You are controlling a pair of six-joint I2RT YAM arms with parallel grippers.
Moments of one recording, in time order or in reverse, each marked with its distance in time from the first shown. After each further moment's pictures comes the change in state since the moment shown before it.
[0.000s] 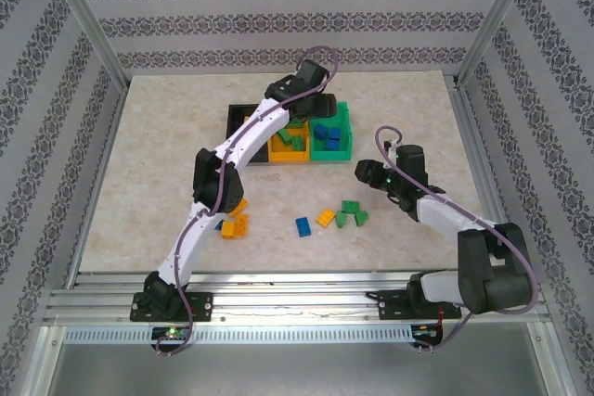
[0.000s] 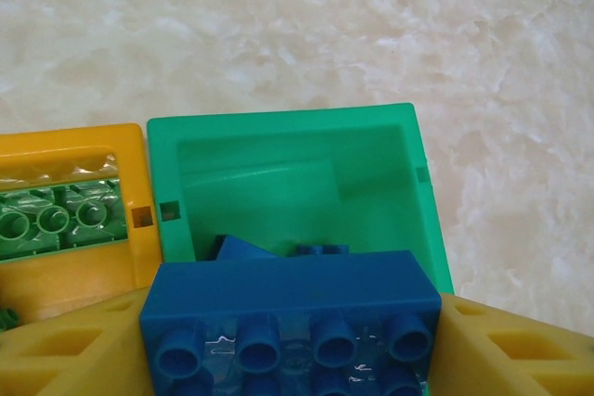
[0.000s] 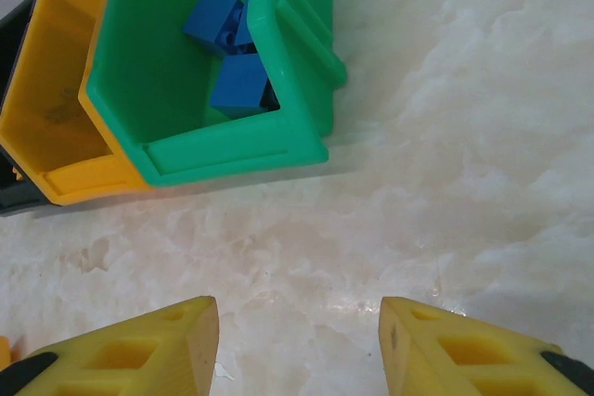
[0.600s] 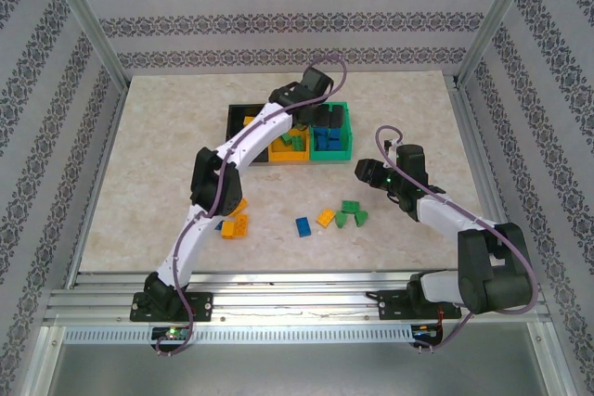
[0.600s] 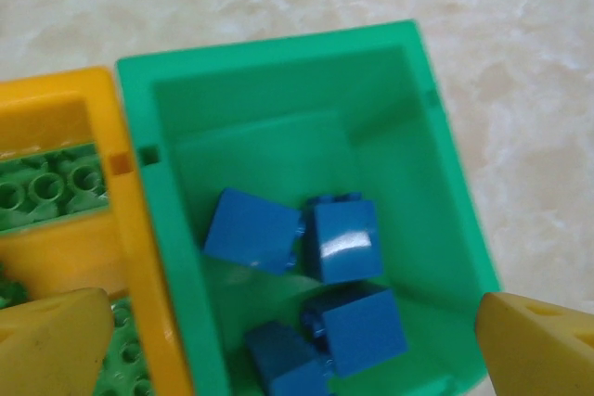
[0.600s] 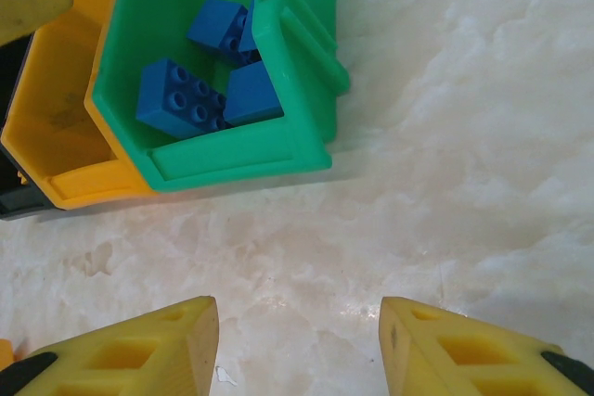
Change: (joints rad) left arm -0.027 -0.093 -0.208 0.053 -0.035 0.100; right arm 0.000 0.000 0.000 0.010 0.000 0.002
